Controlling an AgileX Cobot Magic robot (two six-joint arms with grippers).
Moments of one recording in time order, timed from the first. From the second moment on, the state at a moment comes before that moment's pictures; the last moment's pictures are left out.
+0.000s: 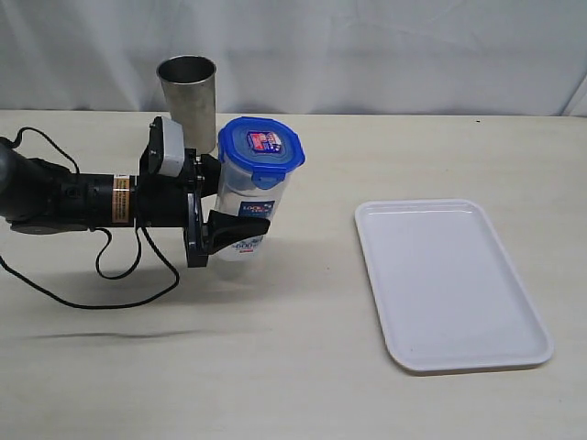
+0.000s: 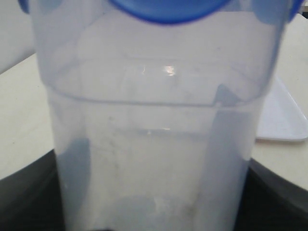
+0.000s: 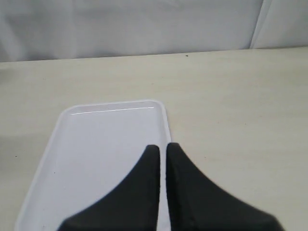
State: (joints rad) left arm -0.19 2.21 -1.07 1.33 -1.18 -0.46; right arm -0.01 0.10 0.00 -0.06 0.26 0.08
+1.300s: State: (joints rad) left arm -0.44 2.21 -1.26 1.21 -0.92 -0.47; right arm -0.02 0.01 0.00 -0.06 0.32 0.09
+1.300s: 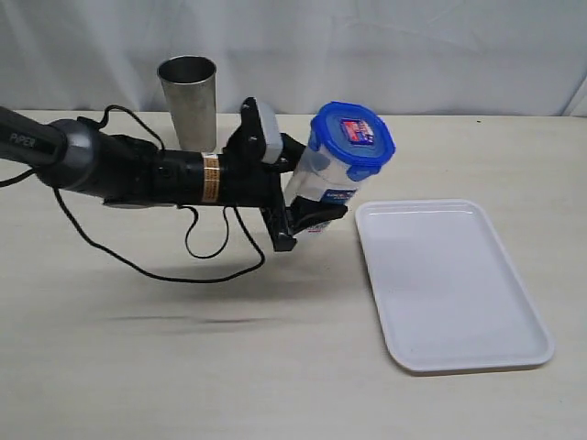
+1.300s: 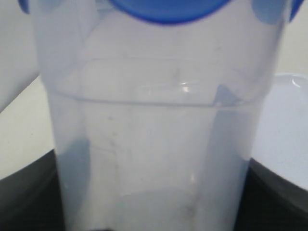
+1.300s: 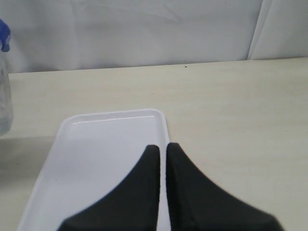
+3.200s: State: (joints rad) left arm -0.84 2.21 -1.57 1.57 0.25 0.26; right arm -0.02 0.00 0.00 -0.06 0.35 0.09
